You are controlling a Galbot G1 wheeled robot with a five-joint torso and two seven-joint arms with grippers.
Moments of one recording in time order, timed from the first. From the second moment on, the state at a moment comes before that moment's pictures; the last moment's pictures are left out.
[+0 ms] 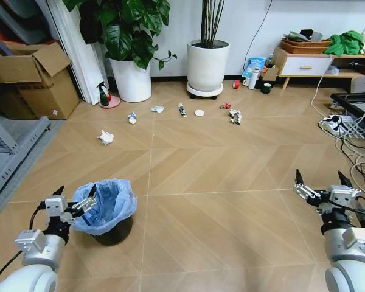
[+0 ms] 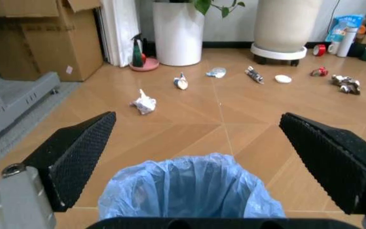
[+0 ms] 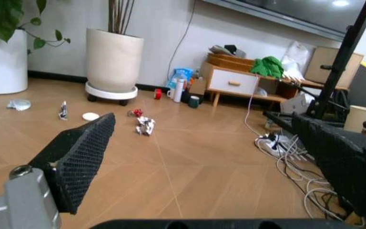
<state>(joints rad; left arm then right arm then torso) 1.63 -1.26 -0.83 -2.17 -0.41 0.18 0.04 -1.67 1.37 0.88 2.26 0.15 -0.07 0.08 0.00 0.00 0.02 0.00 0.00</state>
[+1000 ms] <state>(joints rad) 1.46 -0.94 -0.79 -1.96 -0.69 0.50 -0.01 -1.67 1.37 0.89 2.25 0.17 -0.09 0.09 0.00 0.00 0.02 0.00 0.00</state>
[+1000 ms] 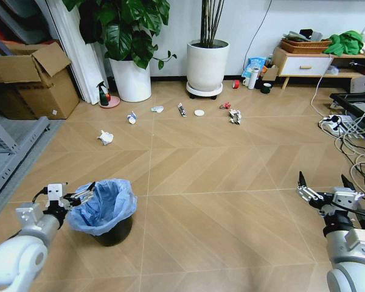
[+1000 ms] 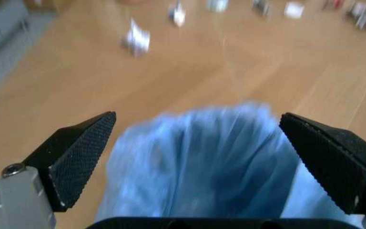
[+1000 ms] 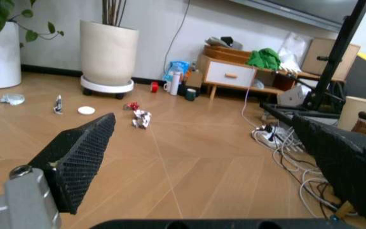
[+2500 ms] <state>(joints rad) 1.13 -0.86 -0.58 -1.53 -0.73 0.70 0.06 -1.67 1.36 0.86 2.20 0.17 -0.09 0.10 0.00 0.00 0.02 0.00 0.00</state>
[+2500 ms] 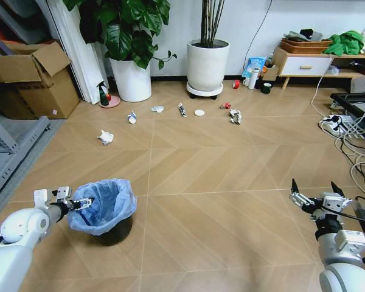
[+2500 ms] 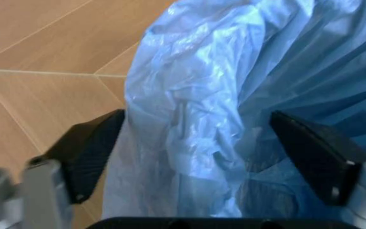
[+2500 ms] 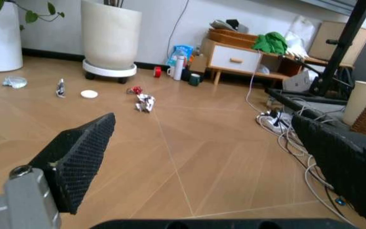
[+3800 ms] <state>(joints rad) 1.19 -0.93 -0.63 -1.60 -0.70 0.50 0.03 -1.65 1.36 0.86 2.21 0.20 -0.14 0.12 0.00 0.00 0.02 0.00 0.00</state>
